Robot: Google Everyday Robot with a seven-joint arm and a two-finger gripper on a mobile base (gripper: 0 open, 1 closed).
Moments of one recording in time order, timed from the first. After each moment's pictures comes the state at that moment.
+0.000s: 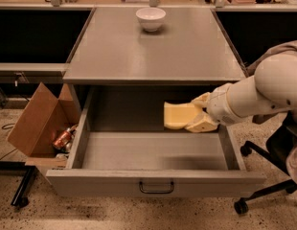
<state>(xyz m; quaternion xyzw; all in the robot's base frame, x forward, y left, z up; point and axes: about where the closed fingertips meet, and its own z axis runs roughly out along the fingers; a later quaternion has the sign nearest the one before) 0.528 -0.149 0.784 -0.59 0.74 0.07 0.33</state>
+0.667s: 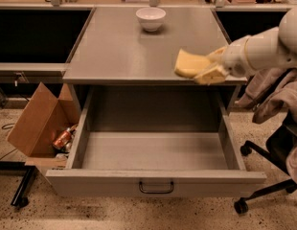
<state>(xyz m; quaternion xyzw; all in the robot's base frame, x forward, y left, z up) 0.627 -0.187 0.874 -0.49 0.77 0.09 0.41</state>
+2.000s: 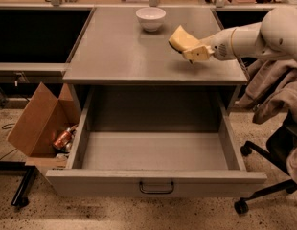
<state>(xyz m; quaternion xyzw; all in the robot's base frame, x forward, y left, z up) 0.734 -0.176 0.881 -0.34 0.79 0.19 0.48</state>
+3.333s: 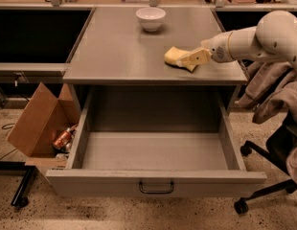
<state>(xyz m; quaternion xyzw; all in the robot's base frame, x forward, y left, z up) 0.744 -0.178 0.866 -0.33 0.79 0.19 0.47</state>
